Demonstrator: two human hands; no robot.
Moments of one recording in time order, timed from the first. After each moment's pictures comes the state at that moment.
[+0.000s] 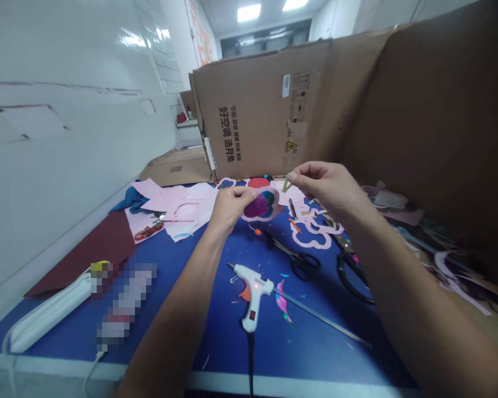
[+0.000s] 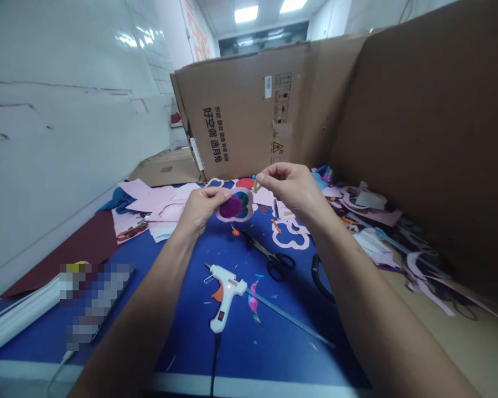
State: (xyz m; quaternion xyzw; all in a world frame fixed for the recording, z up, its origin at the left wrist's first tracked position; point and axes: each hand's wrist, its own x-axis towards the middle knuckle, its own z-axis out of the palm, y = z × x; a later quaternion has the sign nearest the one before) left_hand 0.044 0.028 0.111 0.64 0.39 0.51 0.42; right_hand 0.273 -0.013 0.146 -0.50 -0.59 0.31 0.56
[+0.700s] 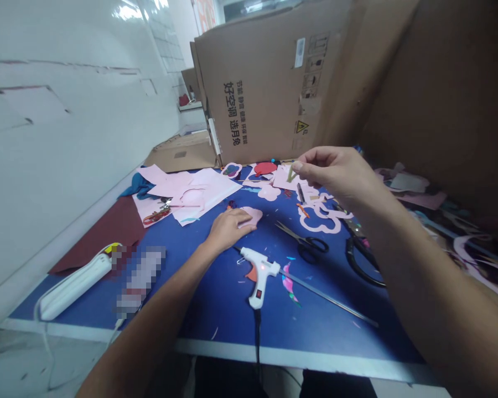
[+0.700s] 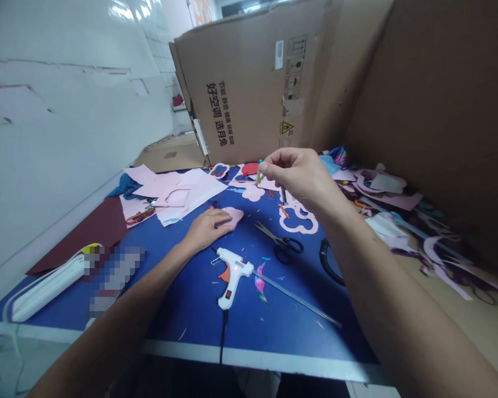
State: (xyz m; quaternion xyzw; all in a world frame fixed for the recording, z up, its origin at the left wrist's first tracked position) left_hand -0.019 0.010 0.016 0.85 0.43 0.26 0.15; right_hand 0.265 -0.025 0.144 -0.49 -0.62 0.30 0.53
